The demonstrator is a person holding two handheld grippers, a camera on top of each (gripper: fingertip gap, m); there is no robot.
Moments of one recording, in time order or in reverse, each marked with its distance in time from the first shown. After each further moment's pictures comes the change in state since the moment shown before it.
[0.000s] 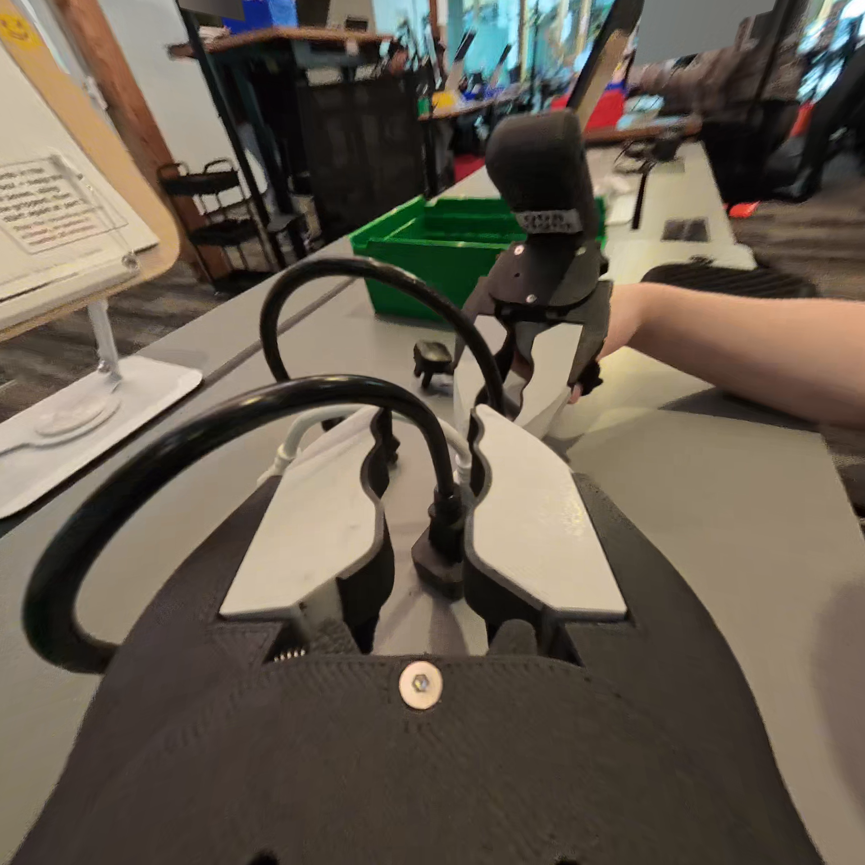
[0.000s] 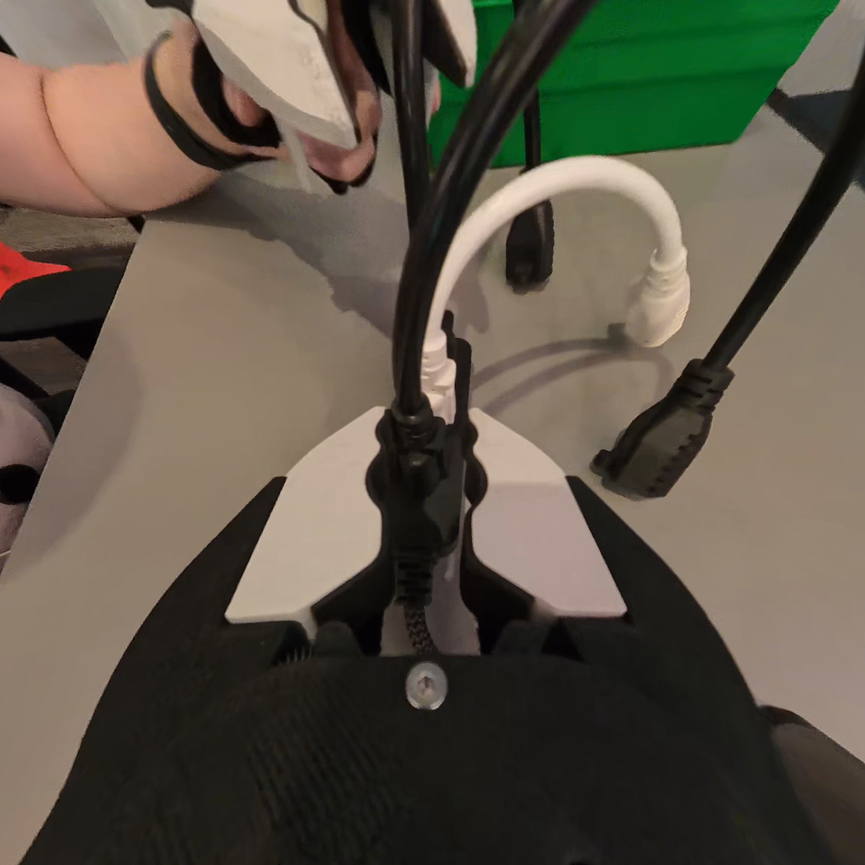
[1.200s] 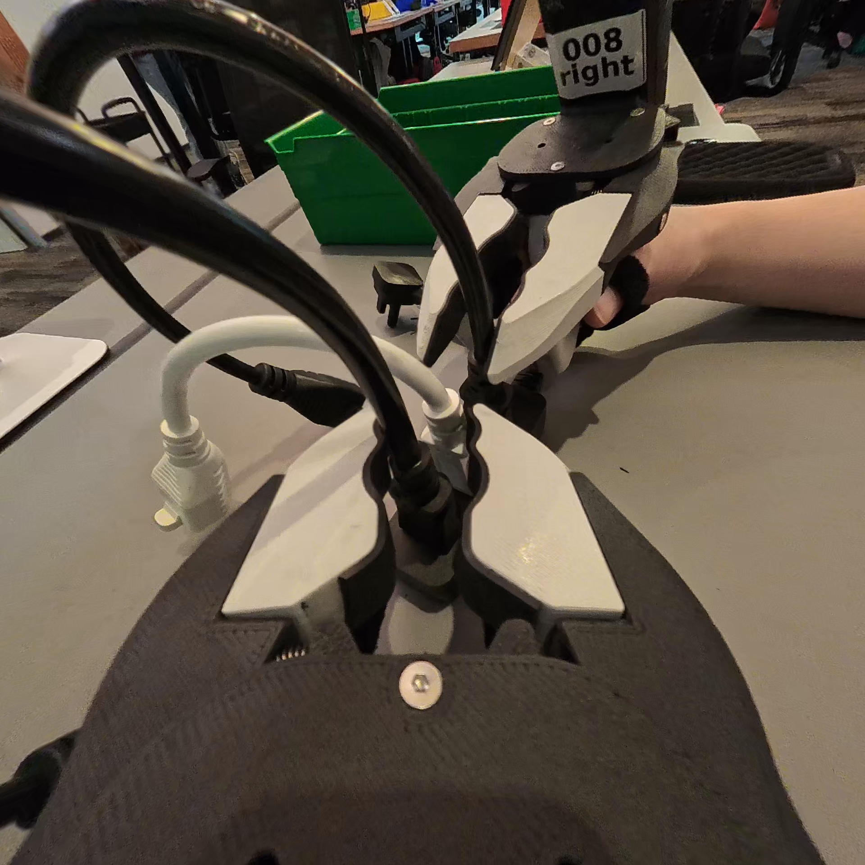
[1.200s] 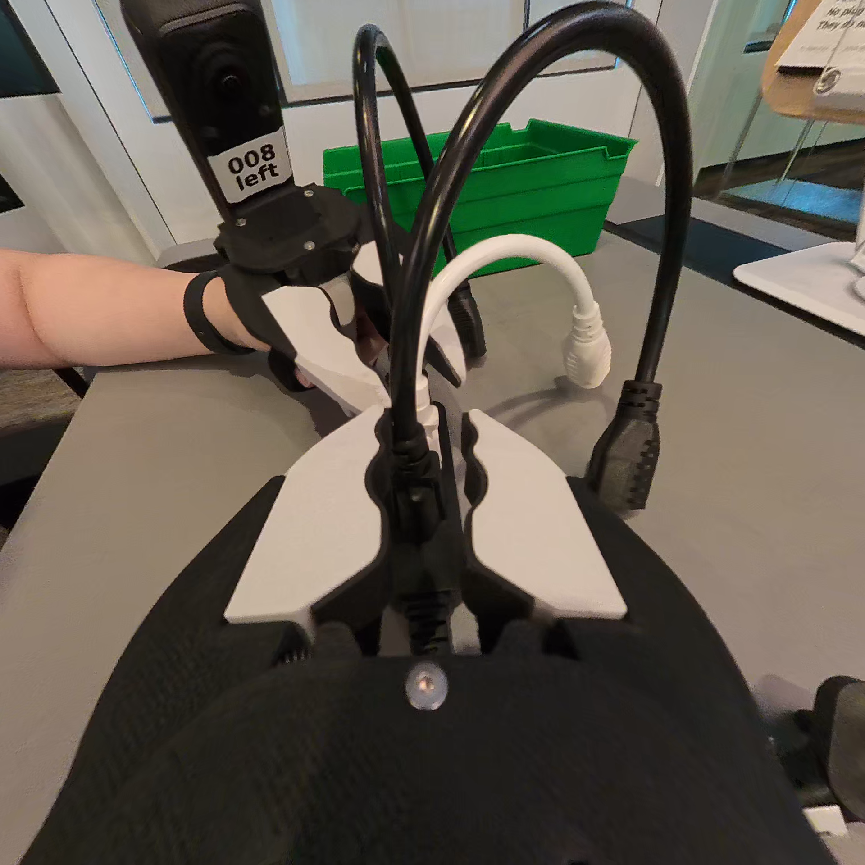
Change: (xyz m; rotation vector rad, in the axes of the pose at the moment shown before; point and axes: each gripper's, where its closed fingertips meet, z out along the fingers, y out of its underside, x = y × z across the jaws) left arm 0.007 0.062 0.045 -0.103 0.117 0.070; right arm 0.012 -0.020 -0.003 0.309 0.204 0.100
